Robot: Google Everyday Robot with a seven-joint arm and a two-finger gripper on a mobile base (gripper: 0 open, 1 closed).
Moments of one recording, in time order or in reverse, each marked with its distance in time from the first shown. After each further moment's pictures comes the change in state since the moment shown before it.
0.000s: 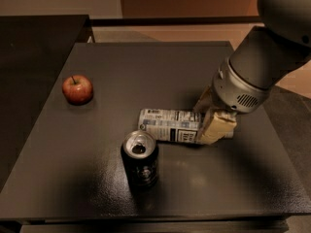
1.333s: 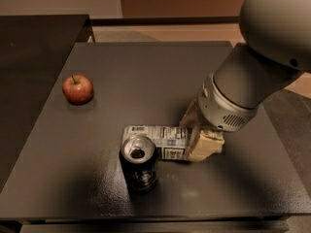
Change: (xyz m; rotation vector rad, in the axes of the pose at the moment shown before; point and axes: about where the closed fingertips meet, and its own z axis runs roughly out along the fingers) arm -0.022 0.035 0.015 0.002 -0.002 -0.057
